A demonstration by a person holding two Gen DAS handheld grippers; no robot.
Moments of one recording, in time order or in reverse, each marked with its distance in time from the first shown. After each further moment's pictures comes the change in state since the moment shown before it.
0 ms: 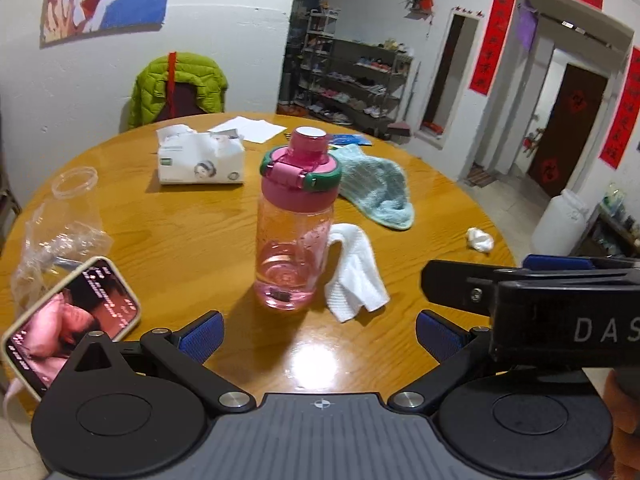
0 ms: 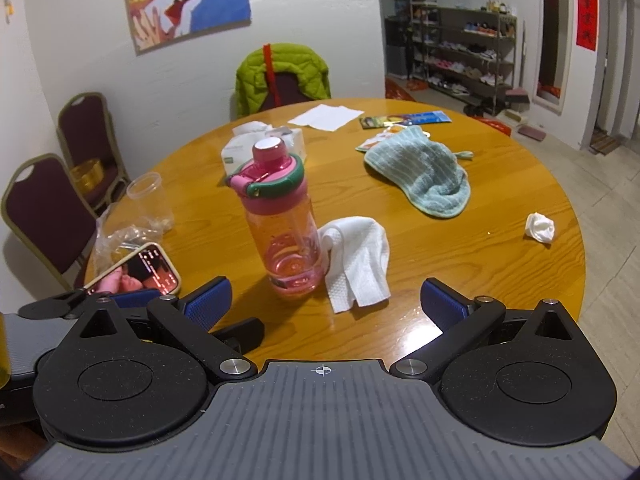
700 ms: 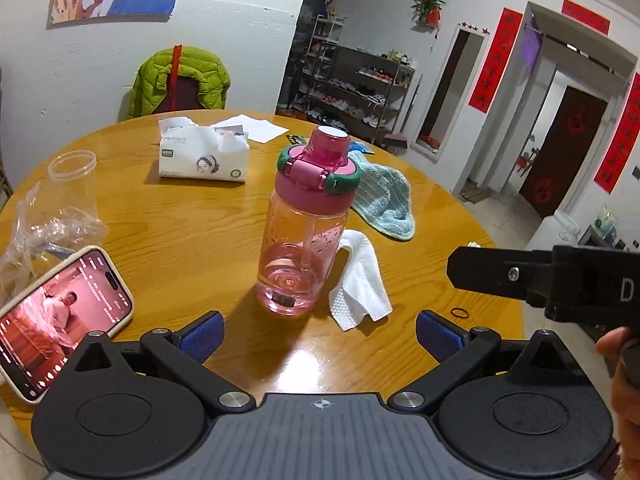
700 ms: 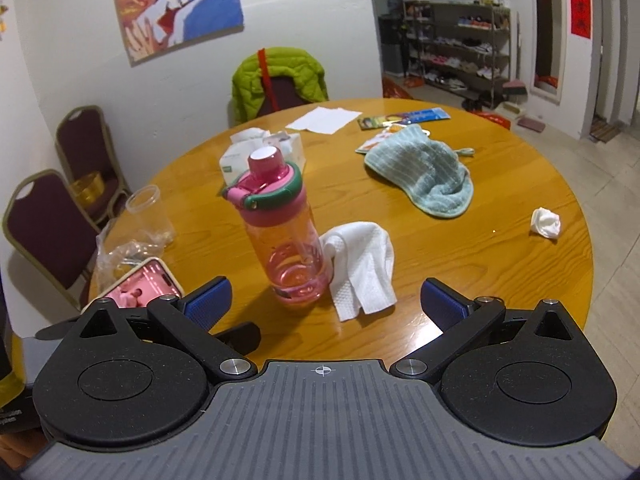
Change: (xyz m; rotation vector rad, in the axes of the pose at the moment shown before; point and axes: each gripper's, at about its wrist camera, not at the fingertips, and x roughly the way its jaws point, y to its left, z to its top) left arm 0.012 0.023 -0.005 -0.060 -0.024 -0.052; right arm 0.009 -0.002 0.003 0.049 -0.005 0.013
